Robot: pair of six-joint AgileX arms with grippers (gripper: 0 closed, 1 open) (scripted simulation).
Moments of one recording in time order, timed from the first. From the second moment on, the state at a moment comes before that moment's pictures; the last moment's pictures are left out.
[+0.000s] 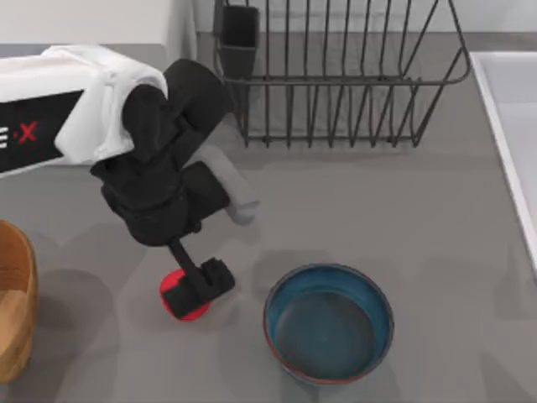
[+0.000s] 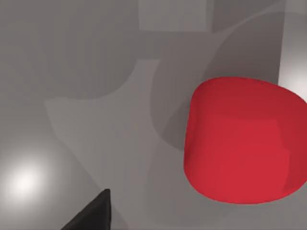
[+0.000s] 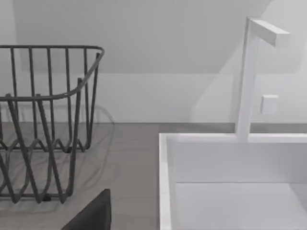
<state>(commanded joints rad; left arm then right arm) -0.57 1.76 1.22 -0.96 0.01 0.47 0.00 0.00 0.00 0.00 0.00 0.00</state>
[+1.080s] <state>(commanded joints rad) -0.59 1.93 1.13 -0.76 0.01 0.48 0.00 0.00 0.00 0.00 0.00 0.00</state>
